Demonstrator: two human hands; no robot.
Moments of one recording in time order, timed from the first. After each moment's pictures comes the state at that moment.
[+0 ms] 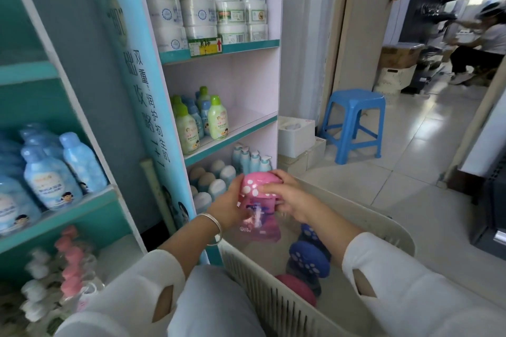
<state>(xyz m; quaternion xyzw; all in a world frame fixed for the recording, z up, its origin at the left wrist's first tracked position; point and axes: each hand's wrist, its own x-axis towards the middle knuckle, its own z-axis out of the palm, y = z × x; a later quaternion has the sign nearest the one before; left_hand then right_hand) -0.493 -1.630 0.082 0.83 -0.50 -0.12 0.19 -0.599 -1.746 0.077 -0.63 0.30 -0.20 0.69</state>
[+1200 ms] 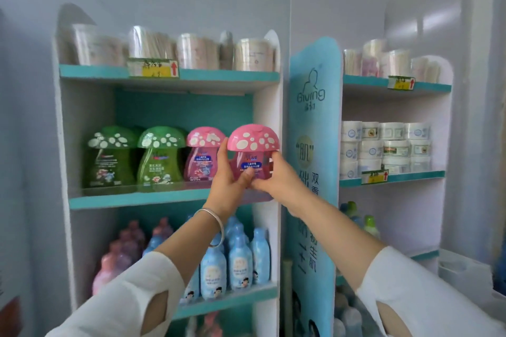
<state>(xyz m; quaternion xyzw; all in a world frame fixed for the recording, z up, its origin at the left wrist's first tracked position) -0.338 -1.410 0.318 0.64 -0.37 0.15 0.66 -0.386 -1.526 0.336 -0.82 -0.05 -0.29 0.48</state>
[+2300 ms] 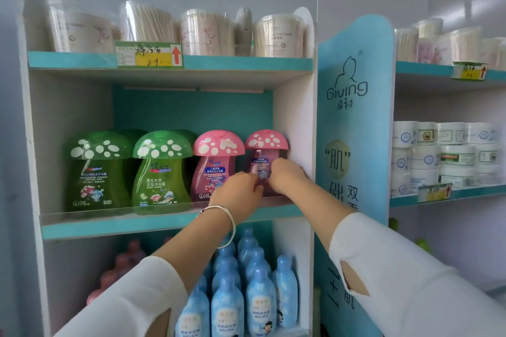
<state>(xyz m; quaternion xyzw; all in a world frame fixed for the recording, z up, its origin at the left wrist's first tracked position) -0.255 -1.424 0.339 0.91 -0.28 0.19 0.21 -0.238 -1.547 0.358 -0.95 0.17 -0.23 0.16</state>
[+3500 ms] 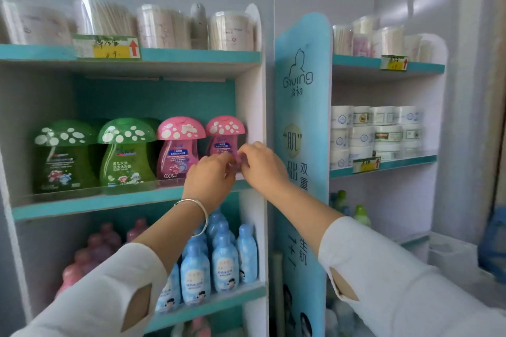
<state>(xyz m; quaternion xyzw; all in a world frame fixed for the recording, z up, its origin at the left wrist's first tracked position) -0.306 -1.432 0.323 0.85 -0.32 0.33 0.25 -0.342 -1.549 0.336 -0.92 0.04 -0.37 0.09</state>
